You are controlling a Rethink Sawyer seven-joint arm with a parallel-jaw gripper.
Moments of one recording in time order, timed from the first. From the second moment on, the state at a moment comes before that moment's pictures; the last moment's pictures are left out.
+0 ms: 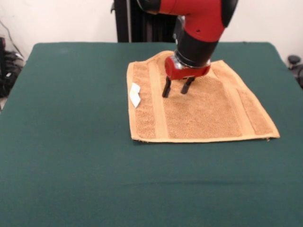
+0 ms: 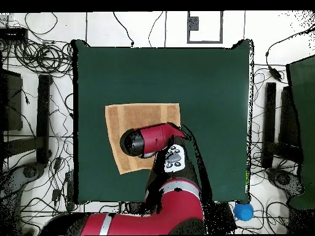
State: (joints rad) arm -0.01 -0.39 -0.07 1.56 -0.35 0.52 1.58
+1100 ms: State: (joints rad) arm 0.26 -0.24 -0.40 1.42 -0.35 0.25 1.59
